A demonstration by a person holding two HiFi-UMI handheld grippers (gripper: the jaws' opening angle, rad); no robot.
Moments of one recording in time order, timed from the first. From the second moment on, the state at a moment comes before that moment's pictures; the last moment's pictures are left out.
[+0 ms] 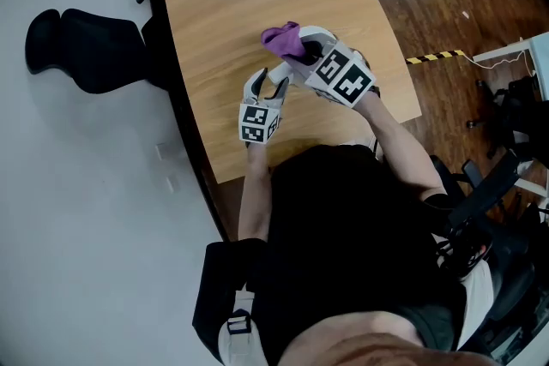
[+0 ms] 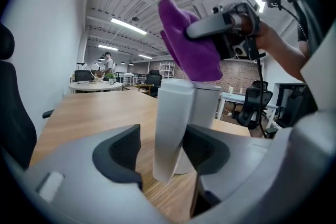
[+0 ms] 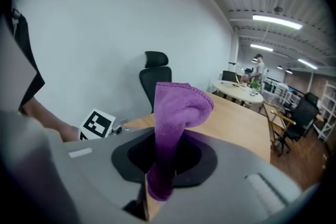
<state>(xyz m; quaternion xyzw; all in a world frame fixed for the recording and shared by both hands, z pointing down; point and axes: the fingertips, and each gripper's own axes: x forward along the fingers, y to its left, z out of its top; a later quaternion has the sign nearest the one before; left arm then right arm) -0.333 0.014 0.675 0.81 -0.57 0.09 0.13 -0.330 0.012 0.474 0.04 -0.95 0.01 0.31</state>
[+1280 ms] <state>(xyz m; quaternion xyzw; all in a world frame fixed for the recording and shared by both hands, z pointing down) -0.331 0.023 0.686 0.81 -0.57 0.12 0.10 -0.355 -0.005 0.502 0.03 -0.94 -0.01 0.33</state>
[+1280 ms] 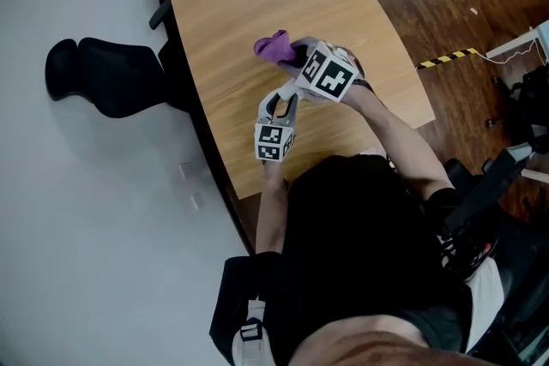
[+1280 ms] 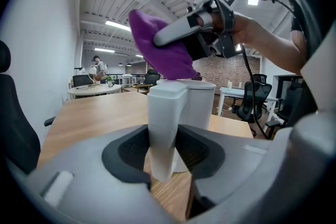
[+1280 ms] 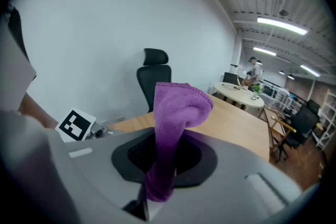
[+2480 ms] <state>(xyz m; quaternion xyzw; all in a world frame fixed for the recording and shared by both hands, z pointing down) -0.346 0.030 0.624 0.75 -0.62 0.13 0.17 -0.117 -0.133 0.571 0.13 -0.90 0.41 0.03</state>
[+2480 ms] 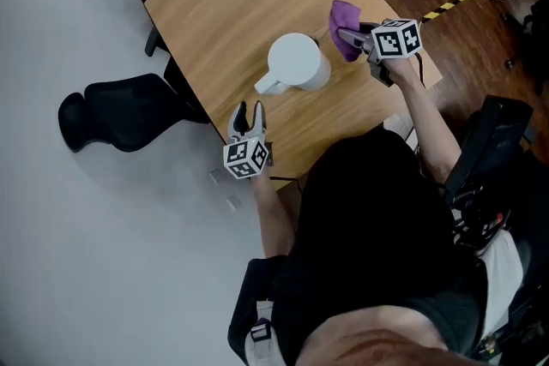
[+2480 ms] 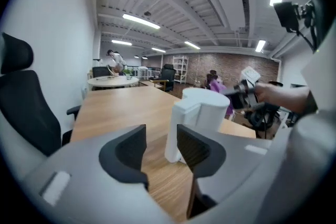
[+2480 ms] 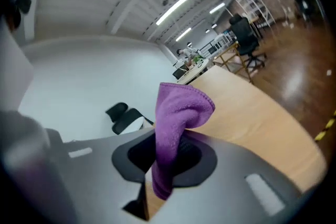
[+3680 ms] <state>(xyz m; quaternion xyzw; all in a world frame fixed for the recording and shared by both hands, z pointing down) -0.257 -0.076 0.590 0.78 -0.55 0.27 0.12 -0.193 -0.124 0.806 0.15 -0.78 0.59 0.16</state>
